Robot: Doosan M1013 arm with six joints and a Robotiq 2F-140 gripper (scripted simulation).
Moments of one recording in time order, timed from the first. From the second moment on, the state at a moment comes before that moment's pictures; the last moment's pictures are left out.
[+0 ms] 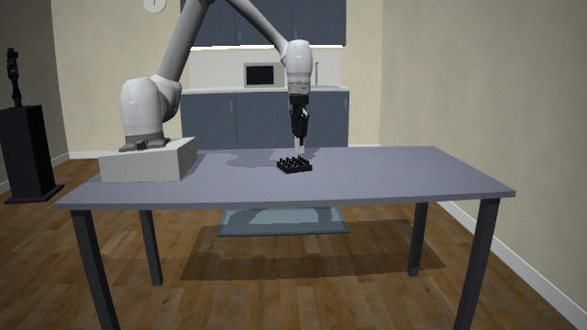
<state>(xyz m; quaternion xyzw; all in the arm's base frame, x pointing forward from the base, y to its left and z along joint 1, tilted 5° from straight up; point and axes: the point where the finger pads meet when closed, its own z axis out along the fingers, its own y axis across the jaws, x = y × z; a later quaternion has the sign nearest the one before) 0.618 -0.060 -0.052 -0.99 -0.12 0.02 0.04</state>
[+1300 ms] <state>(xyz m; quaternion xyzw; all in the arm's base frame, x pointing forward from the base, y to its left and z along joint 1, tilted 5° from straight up) 0.618 -0.059 -0.062 -0.99 -0.12 0.02 0.04</state>
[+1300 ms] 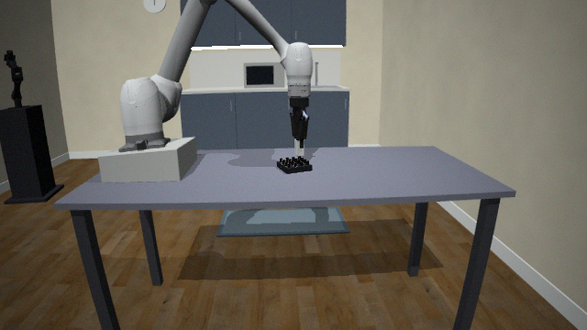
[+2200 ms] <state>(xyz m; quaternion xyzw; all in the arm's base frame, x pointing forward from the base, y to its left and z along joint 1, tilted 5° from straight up) 0.618 -0.059 -0.063 -0.99 -0.12 0.02 0.04</state>
